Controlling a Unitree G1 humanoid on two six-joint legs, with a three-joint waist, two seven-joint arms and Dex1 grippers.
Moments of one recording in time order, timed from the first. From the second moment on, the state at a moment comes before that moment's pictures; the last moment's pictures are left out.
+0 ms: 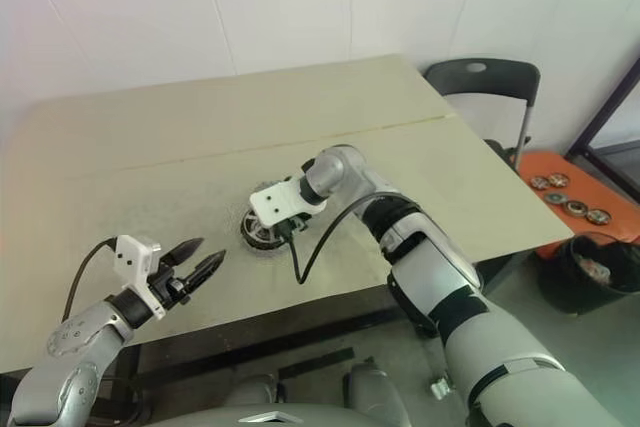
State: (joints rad) left arm 0.30 0.43 0.19 -0.37 -0.47 0.31 -0.60; right arm -1.07 -0.14 0.55 0.92 -0.35 -0.39 1.22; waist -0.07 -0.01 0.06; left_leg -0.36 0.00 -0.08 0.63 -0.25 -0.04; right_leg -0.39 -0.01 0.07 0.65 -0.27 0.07
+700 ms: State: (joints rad) left arm 0.28 0.41 0.15 -0.37 -0.44 0.31 -0.58; right arm -1.13 -0.11 0.52 0.96 -0.29 -0.35 1.27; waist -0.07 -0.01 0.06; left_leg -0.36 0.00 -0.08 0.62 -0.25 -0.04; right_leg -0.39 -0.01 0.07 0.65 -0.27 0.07
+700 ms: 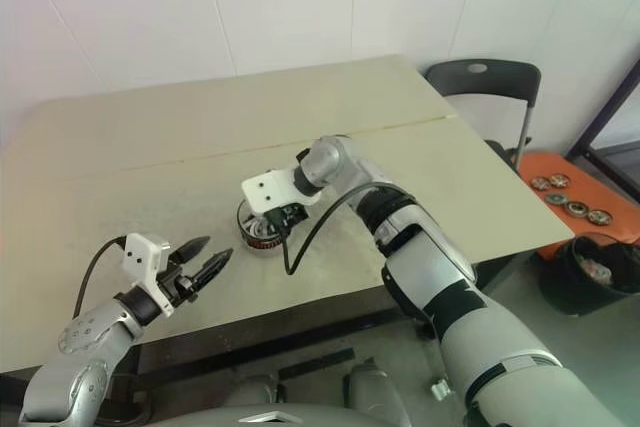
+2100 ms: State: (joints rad) left arm 0.28 0.39 0.13 -0.36 -0.42 0.32 -0.56; right arm -1.15 -0.07 0.52 1.10 -0.34 -0.38 1.17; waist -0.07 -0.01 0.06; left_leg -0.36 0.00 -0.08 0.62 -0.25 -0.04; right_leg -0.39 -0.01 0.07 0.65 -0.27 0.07
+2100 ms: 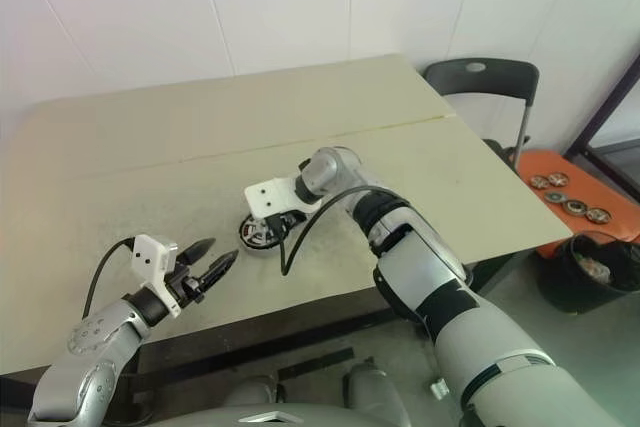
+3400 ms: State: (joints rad) left arm 0.29 0.42 0.18 -0.37 -0.45 0.33 -0.57; right arm -0.86 -0.02 0.30 0.84 -0.08 0.10 1.09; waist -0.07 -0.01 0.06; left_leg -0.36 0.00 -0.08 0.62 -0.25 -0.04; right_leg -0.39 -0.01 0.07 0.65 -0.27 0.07
